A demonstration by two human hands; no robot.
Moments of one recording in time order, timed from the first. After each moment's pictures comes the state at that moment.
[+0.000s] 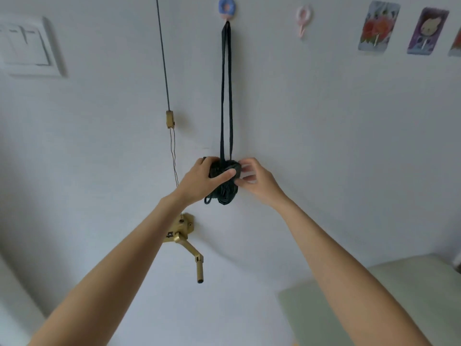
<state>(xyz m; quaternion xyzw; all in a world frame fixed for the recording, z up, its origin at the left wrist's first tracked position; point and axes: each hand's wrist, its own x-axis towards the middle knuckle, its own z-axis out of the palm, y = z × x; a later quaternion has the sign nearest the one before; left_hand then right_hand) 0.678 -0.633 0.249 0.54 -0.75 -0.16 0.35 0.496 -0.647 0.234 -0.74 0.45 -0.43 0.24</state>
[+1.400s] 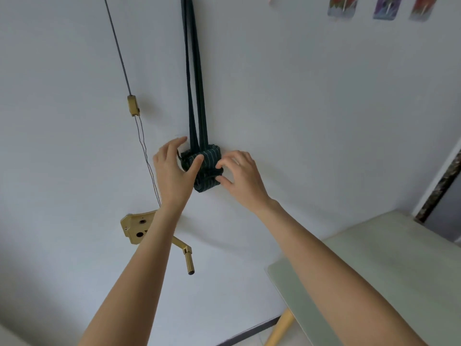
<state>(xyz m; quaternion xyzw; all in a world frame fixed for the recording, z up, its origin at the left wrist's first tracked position) 0.670 -0.642 0.211 0.49 -0.65 -0.03 0.58 0.504 -0.639 0.196 -0.77 0.45 -0.44 -0.11</state>
